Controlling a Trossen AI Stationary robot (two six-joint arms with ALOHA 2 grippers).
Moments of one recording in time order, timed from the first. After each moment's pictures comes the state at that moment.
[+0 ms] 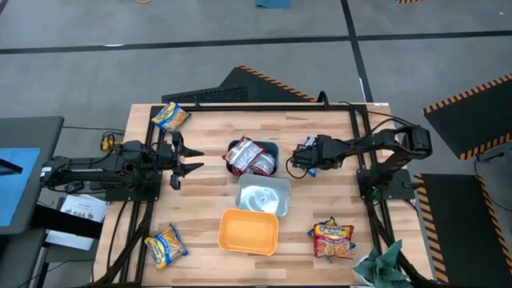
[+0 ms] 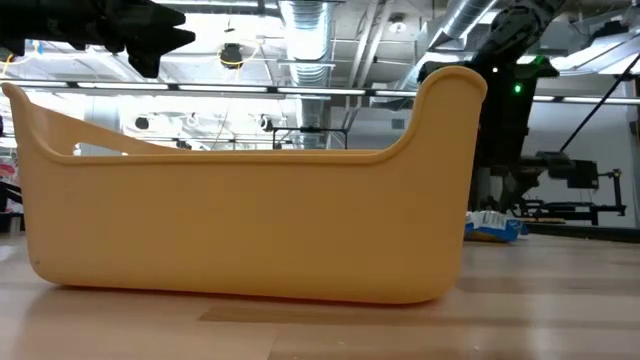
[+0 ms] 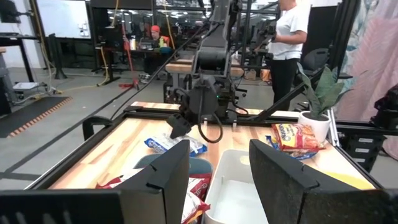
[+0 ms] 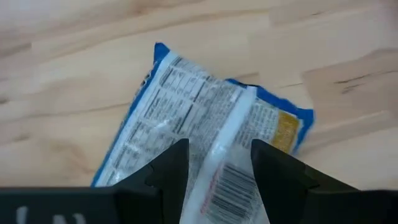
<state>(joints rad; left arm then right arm) 0.07 0.37 0.29 0.18 -0.05 -0.05 -0.14 1.57 0.80 -0.74 0.61 1.67</state>
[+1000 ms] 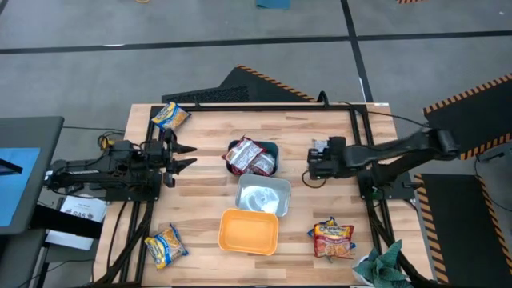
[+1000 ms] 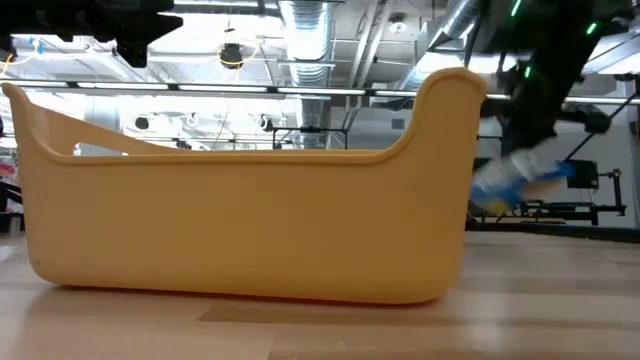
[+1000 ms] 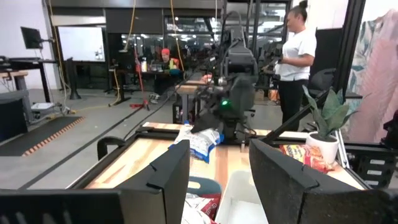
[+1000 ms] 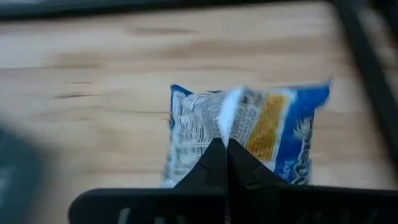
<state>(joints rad) 0.07 0.24 0.29 0.15 -0.09 -0.03 0.07 1.26 0.77 -0.99 0.80 1.62</state>
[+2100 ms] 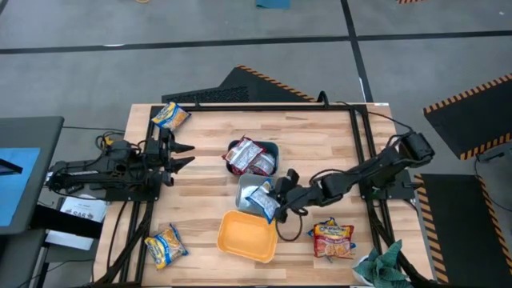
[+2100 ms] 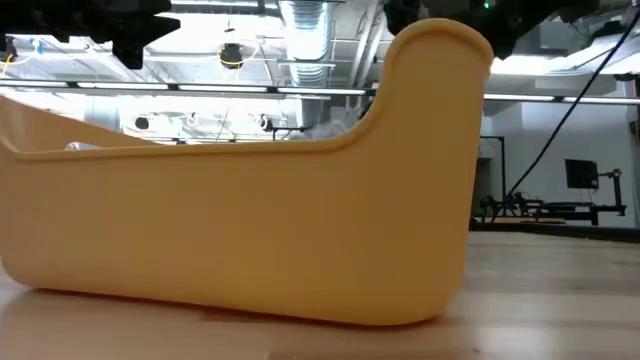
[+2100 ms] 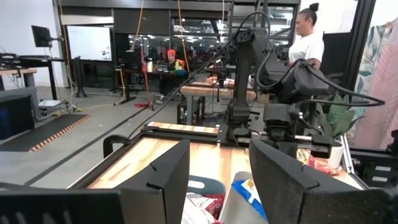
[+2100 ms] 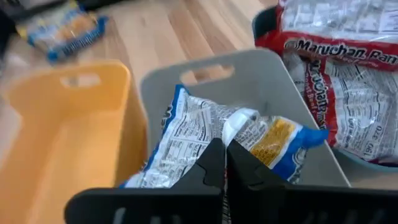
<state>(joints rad) 0.07 0.20 0.29 0.11 -0.12 -0.04 0.33 1.60 0.91 0.03 0.47 0.52</state>
